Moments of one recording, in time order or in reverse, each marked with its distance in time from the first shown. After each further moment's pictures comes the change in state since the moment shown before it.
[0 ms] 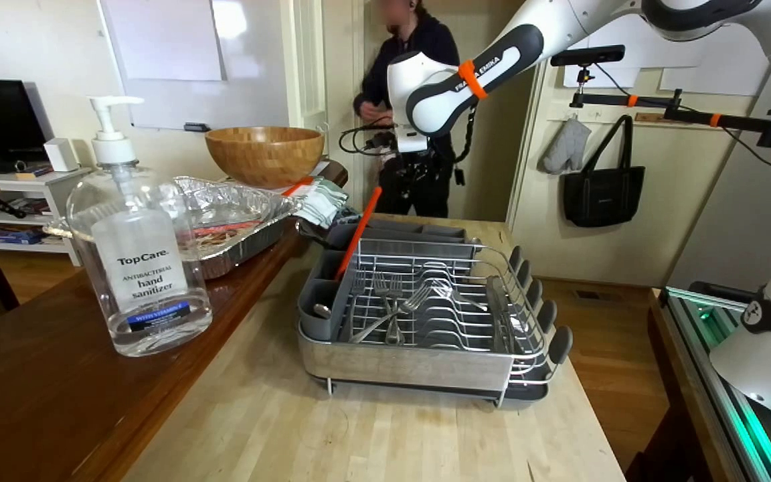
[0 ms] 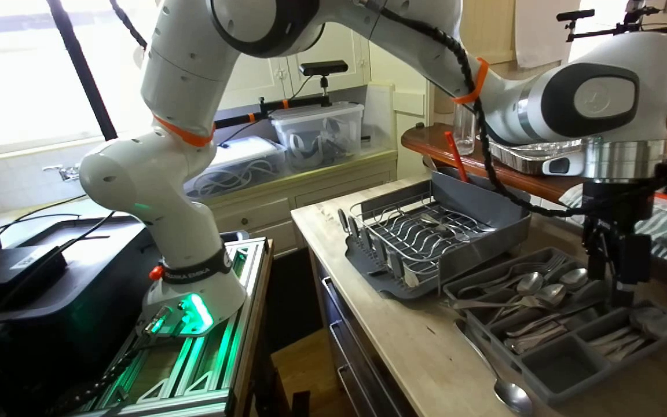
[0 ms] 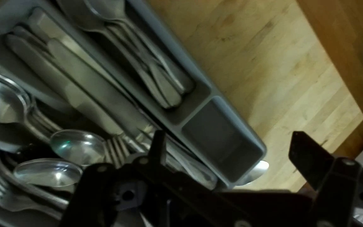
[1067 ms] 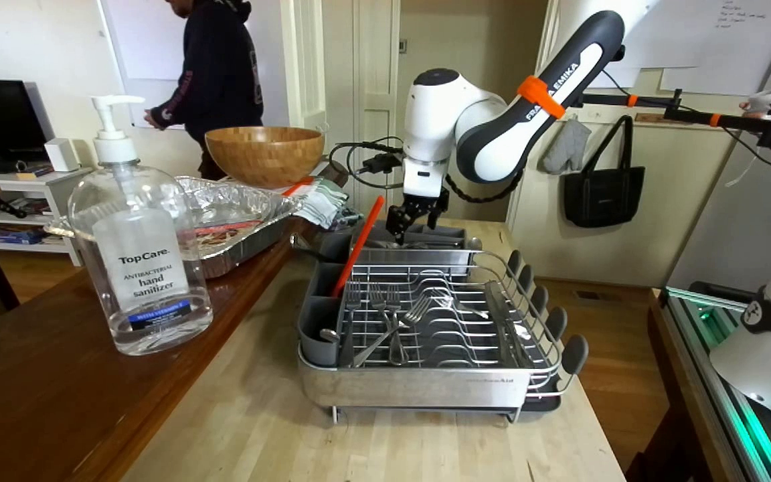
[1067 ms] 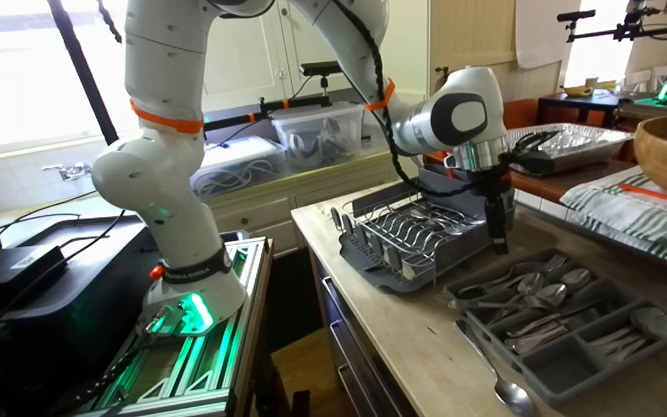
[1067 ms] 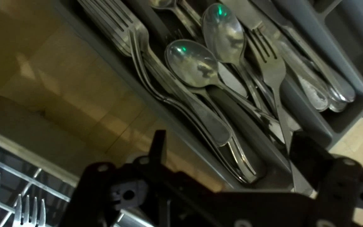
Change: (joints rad) arm 0.275 -0.283 -0.074 -0.579 -0.110 0.436 0.448
